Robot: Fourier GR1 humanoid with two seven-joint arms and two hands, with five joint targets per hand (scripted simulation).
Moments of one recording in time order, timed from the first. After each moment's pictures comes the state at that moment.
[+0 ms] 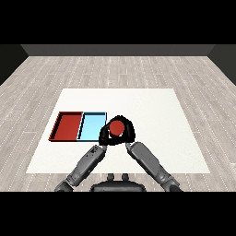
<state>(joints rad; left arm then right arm) -0.37 0.02 -0.54 -1.20 0.38 0.58 -0.43 -0.46 -0.01 0.56 -1.49 -0.28 -0.54 -0.34</state>
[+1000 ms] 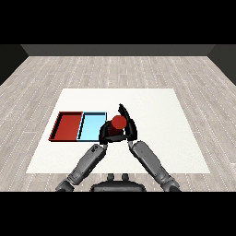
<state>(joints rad) -0.39 0.00 -0.51 -1.20 0.36 0.61 -0.47 -0.44 0.00 0.49 -1.47 -0.20 -0.49 -0.22</state>
